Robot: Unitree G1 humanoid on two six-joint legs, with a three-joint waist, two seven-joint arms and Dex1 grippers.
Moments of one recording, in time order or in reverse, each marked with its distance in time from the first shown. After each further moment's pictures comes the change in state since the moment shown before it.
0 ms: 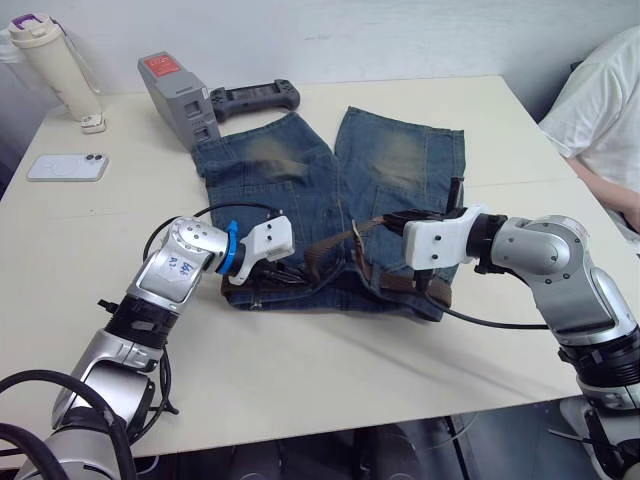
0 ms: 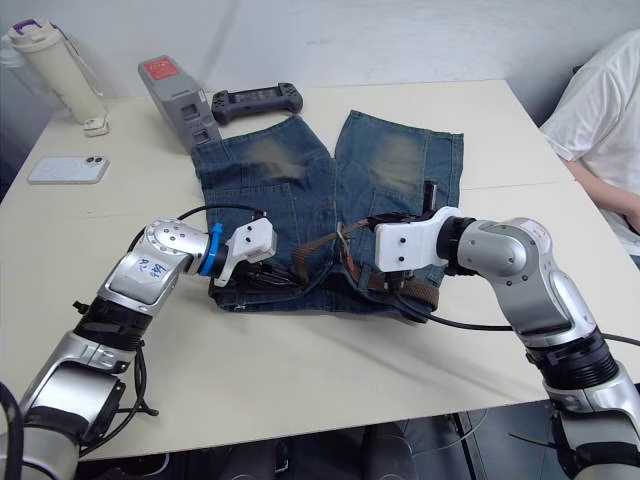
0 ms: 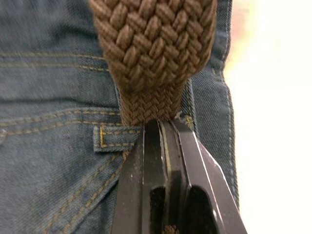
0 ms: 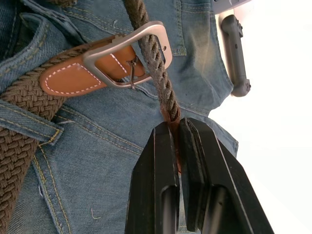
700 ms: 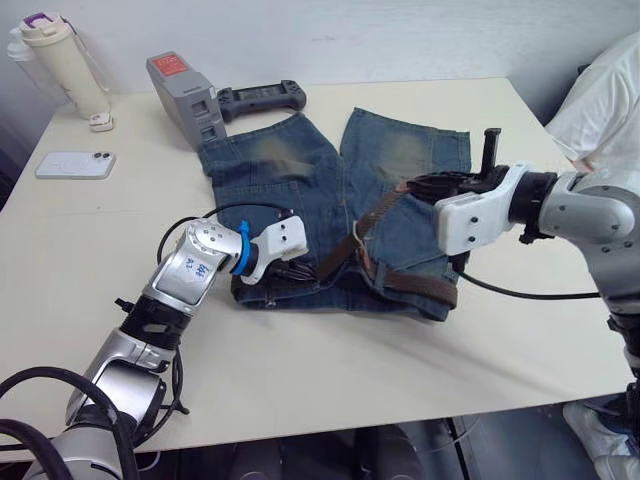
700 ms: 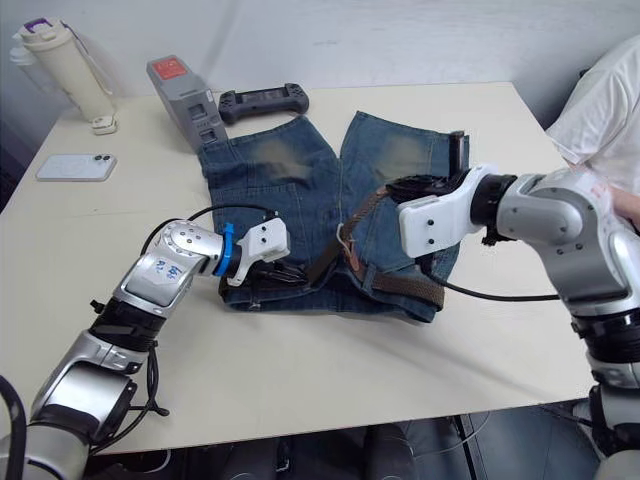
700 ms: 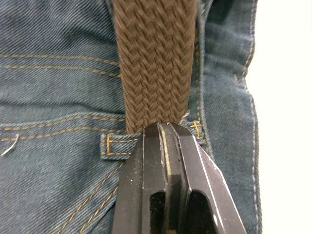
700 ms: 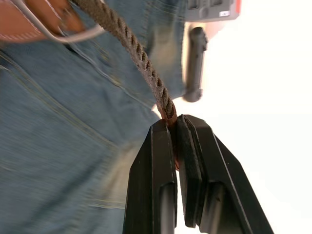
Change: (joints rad) left arm 0.002 -0.054 -0.028 -0.032 0.021 0.069 0.066; right arm -0.192 -0.195 -0.041 0.106 0.002 -0.289 0.037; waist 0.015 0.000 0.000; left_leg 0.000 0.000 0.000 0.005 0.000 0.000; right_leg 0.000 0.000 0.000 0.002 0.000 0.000
